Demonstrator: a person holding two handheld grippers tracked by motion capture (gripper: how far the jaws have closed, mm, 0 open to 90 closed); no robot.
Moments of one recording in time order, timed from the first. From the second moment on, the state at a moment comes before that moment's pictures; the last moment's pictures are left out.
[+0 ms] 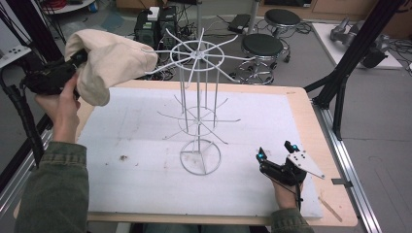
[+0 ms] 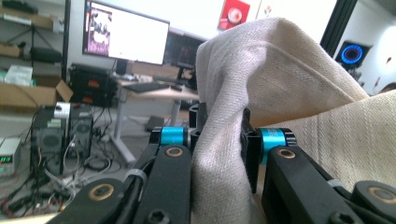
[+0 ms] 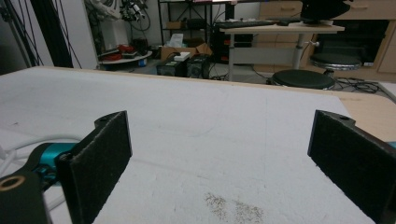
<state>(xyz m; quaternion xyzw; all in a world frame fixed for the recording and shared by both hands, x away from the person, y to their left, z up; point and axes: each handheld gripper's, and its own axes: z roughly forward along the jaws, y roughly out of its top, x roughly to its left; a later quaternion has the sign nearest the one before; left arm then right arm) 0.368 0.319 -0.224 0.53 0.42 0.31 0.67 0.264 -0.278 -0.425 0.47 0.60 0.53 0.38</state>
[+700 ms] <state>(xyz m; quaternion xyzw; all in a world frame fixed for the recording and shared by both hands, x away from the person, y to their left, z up) 0.355 0.299 -0.169 0.46 0.39 0.34 0.72 0.264 -0.278 -0.425 0.46 0.61 0.53 0.37</state>
